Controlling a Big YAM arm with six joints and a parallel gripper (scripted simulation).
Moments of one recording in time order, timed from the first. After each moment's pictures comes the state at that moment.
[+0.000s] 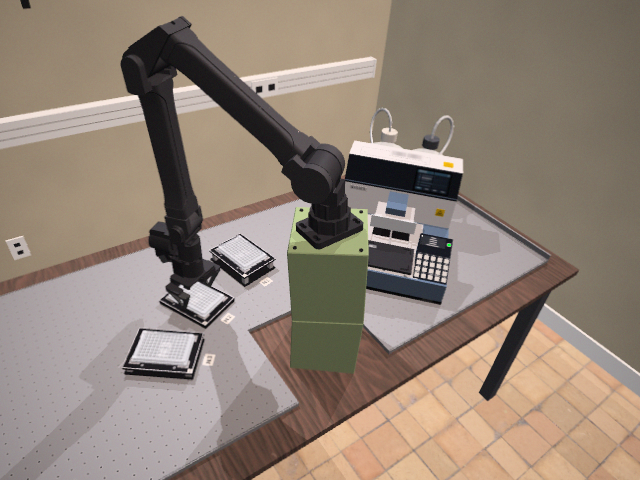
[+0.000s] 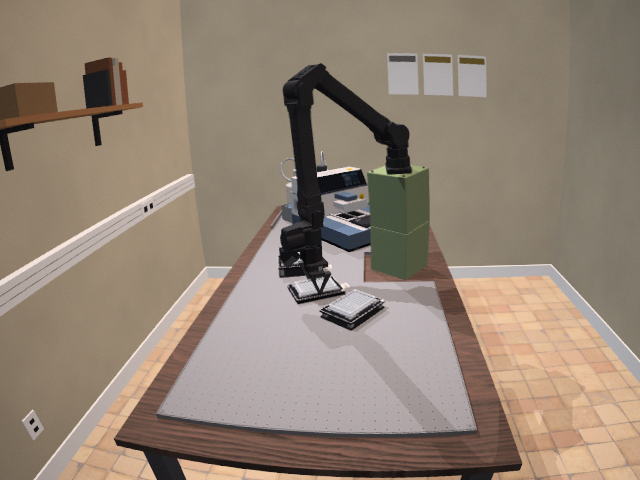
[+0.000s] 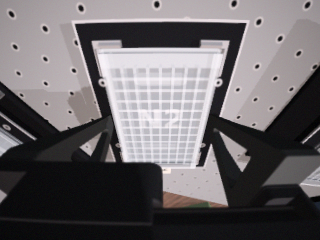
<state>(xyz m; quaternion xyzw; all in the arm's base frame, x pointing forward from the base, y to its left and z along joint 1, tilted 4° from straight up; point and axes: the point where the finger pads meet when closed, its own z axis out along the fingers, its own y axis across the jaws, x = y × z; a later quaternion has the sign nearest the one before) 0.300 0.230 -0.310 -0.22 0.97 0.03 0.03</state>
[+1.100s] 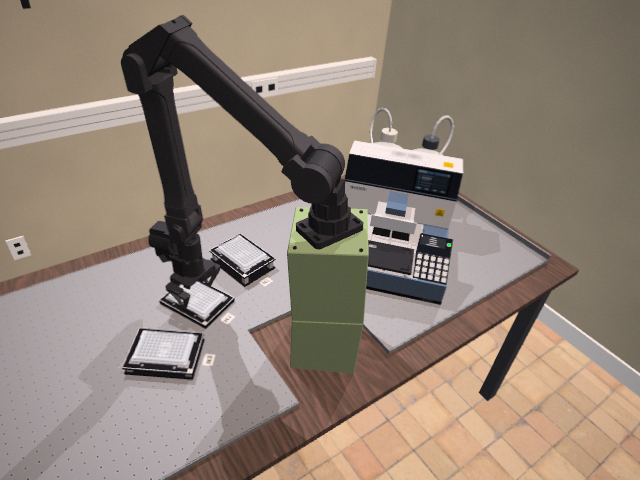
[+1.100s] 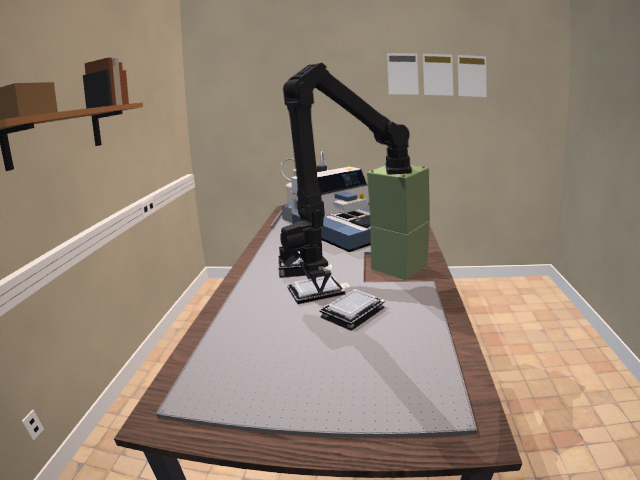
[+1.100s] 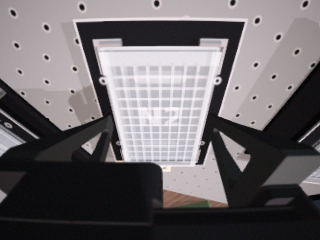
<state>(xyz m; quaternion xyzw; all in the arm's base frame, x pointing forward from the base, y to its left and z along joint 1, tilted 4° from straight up) 0.300 0.229 -0.308 -0.22 0.97 0.02 0.03</state>
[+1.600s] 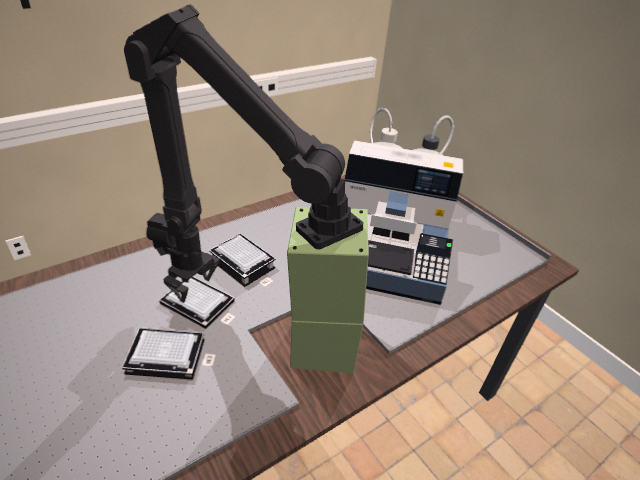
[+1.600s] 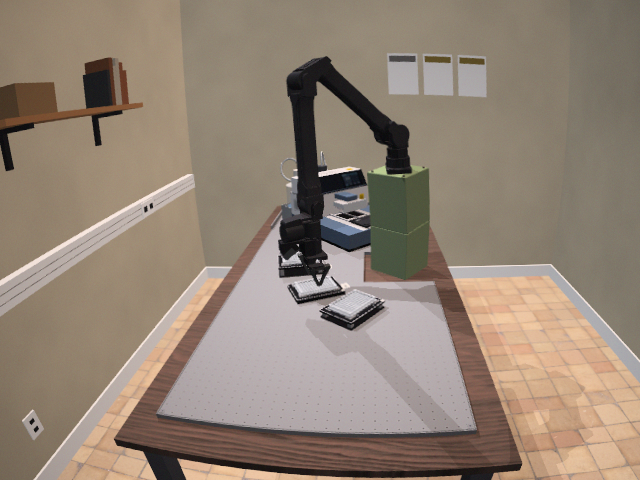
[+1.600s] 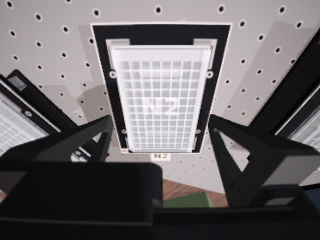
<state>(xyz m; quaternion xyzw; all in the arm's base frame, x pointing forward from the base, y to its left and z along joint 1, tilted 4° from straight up) 0.300 0.229 -0.284 -0.22 0.97 0.03 0.03</state>
